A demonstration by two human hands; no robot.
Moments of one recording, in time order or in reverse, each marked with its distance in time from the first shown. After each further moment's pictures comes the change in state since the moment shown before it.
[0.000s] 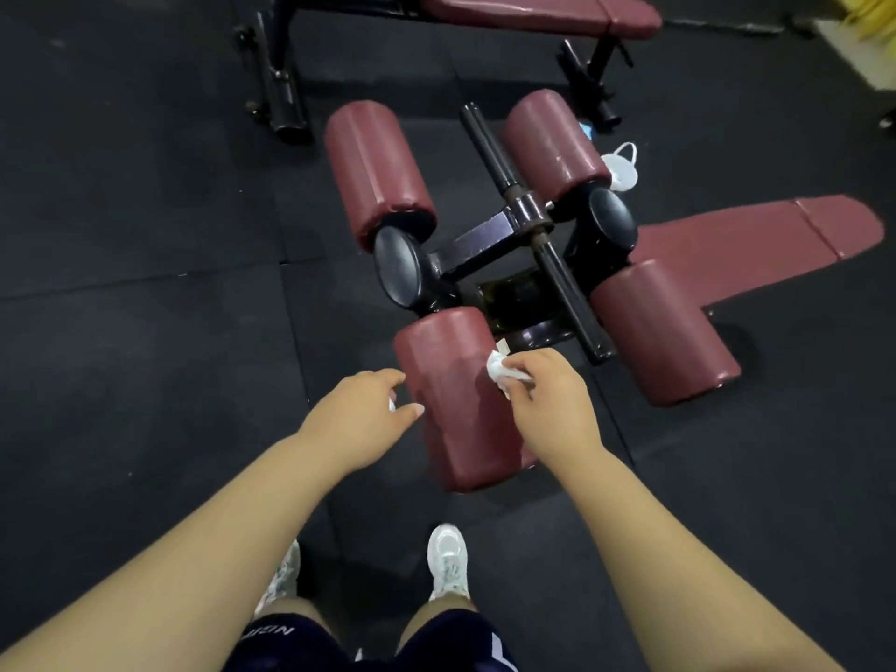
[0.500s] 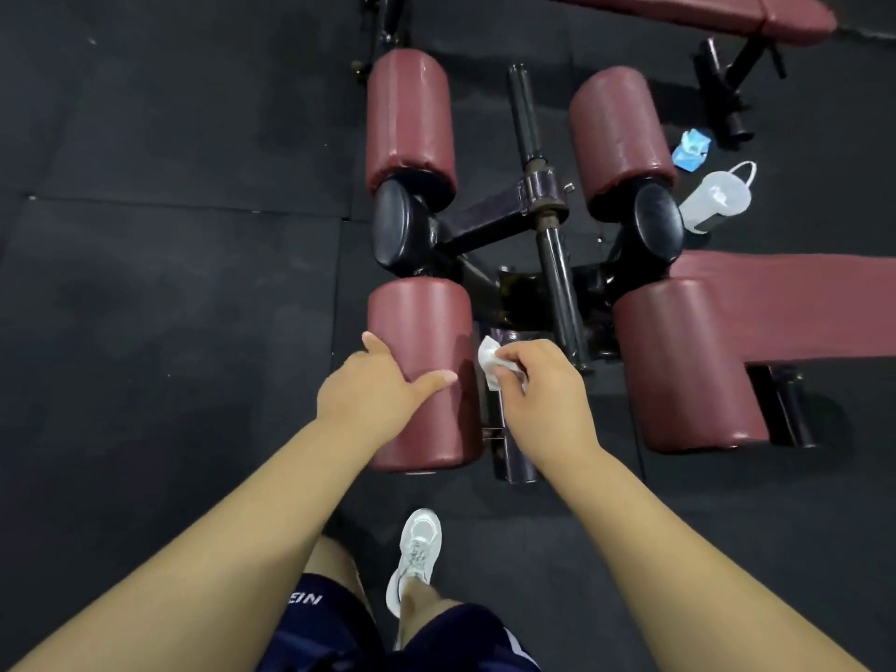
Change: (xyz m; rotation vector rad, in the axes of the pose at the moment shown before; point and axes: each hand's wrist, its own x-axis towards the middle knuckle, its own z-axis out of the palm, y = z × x) left_hand 0.019 0.076 0.075 0.113 0.177 -0.467; right_hand 0.029 0.065 -0.025 0.090 -0.218 -0.228
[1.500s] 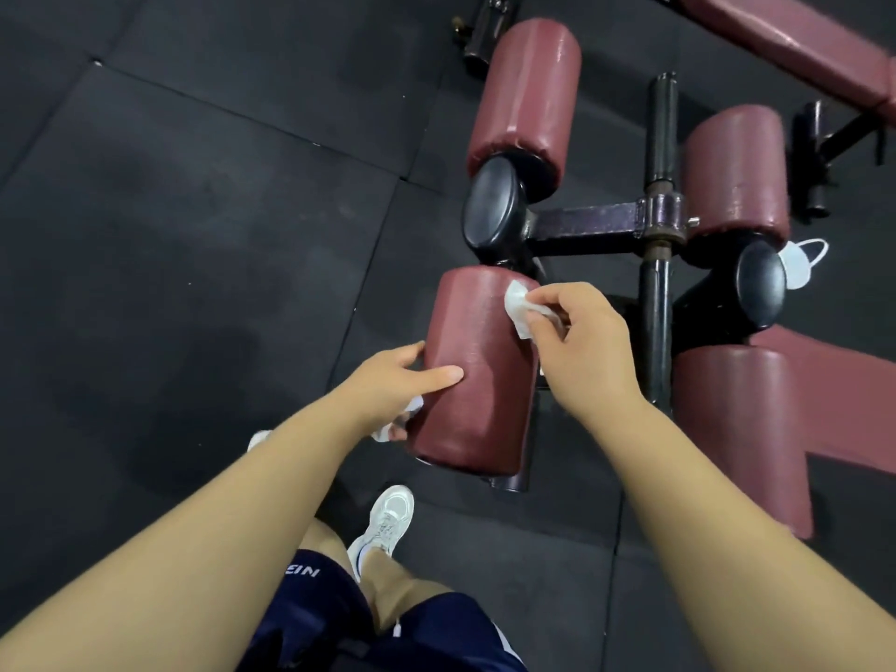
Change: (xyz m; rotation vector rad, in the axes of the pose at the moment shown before) left_hand 0.009 -0.055 0.022 -1.215 -0.416 -0.165; right_hand 0.064 -0.047 0.010 -0.050 -0.128 -0.171
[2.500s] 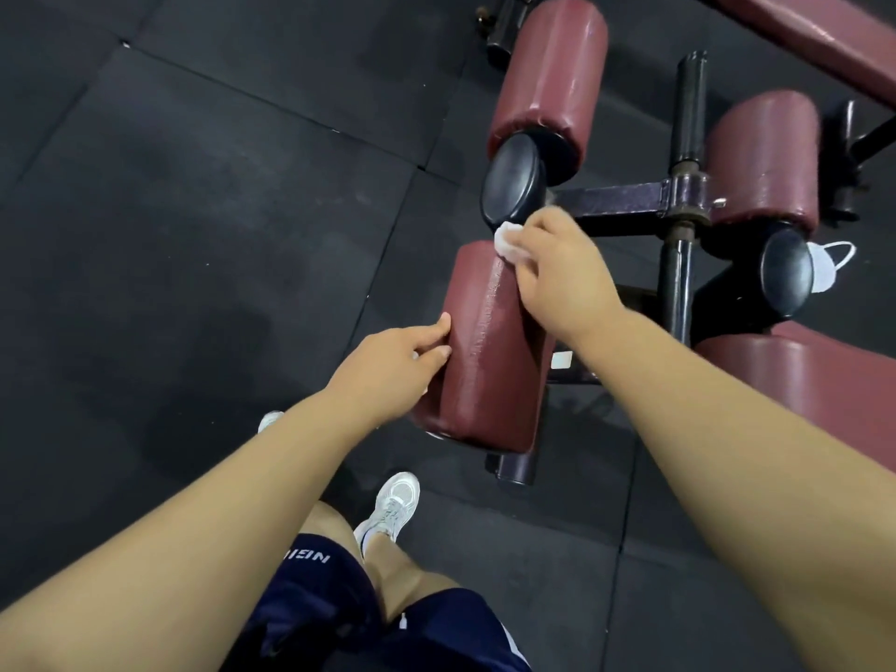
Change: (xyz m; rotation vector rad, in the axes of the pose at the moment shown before) left_hand -0.016 -0.008 0.005 0.553 0.301 0.266; right_hand 0.054 0.003 0.024 -0.323 -0.029 -0.476
